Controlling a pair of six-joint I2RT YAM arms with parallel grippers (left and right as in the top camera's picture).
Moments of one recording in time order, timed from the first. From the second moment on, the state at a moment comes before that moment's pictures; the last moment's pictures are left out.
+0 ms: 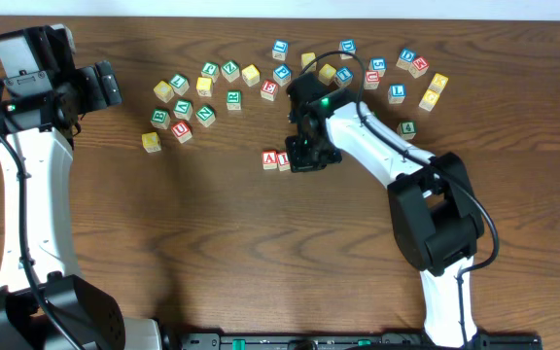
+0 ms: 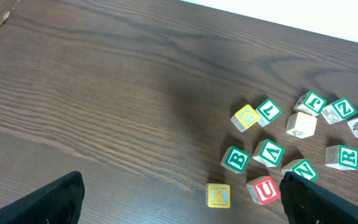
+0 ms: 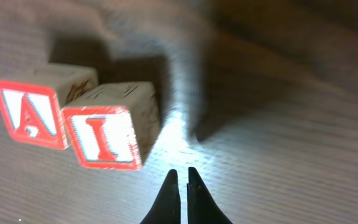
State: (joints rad) left arm 0.27 1.59 1.47 -0.67 0.02 -0.01; right arm 0.53 2.18 1.67 -0.94 -0.19 0.33
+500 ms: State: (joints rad) left arm 0.27 1.59 1.47 -0.67 0.02 -0.01; right arm 0.58 2.18 1.66 -0.87 -0.19 0.33
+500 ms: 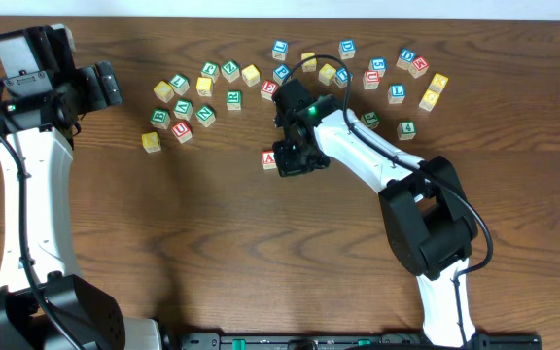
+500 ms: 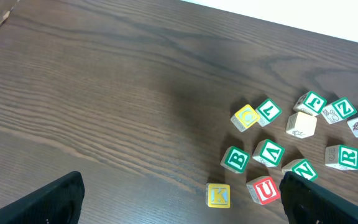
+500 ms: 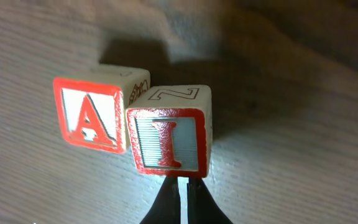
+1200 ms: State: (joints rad) left arm 0.27 1.59 1.47 -0.67 0.02 -0.01; right arm 0.59 2.18 1.66 -0.81 -0.18 0.33
